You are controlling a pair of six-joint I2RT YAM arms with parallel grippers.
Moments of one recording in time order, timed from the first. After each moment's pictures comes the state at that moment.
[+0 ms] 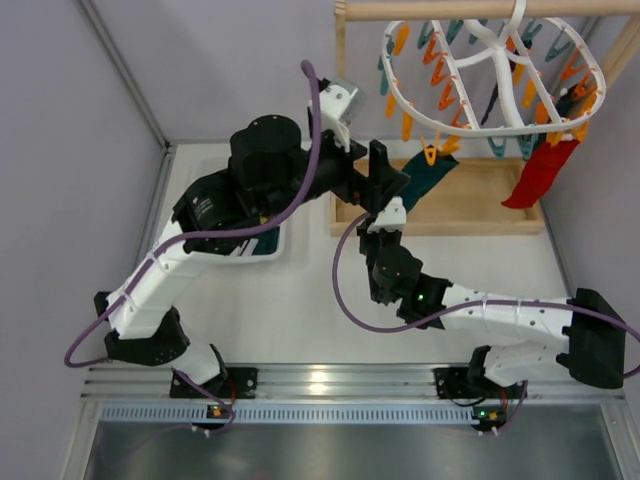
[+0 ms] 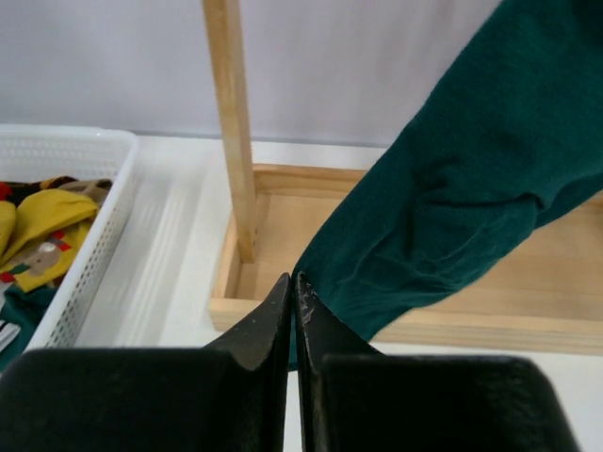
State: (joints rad) left arm -1.04 1.53 2.21 -0.77 -0.13 -0.24; right arm 1.15 1.23 0.81 0.50 1.10 -0.08
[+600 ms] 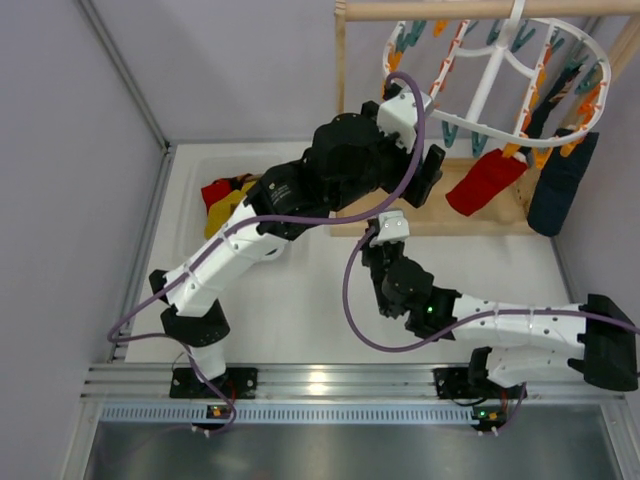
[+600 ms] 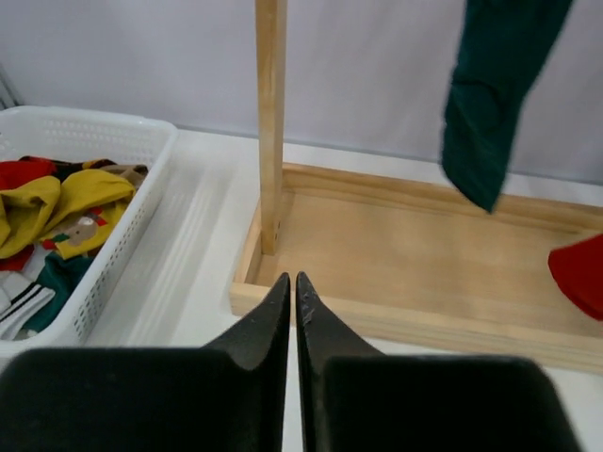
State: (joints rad) left arm -1.09 1.81 2.41 -0.76 -0.23 -0.07; right arm 1.24 1.19 0.78 0.54 1.08 -0.15
